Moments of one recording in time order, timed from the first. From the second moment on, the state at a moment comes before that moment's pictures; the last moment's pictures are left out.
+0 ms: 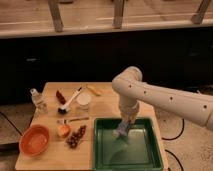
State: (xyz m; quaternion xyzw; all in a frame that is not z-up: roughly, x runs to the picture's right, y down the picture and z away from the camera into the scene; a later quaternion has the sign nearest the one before) arm 0.129 0.162 0.715 -0.37 -0.16 -0.52 0.75
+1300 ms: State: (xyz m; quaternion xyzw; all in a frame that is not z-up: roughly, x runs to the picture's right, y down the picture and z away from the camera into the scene) arm 0.122 0.163 0.713 -0.37 -0.17 -0.54 0.74
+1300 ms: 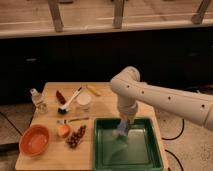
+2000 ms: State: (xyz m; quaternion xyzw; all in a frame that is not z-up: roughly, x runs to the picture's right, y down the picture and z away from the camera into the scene) arm 0.119 0.163 0.711 -0.36 -0.18 -0.55 0.73
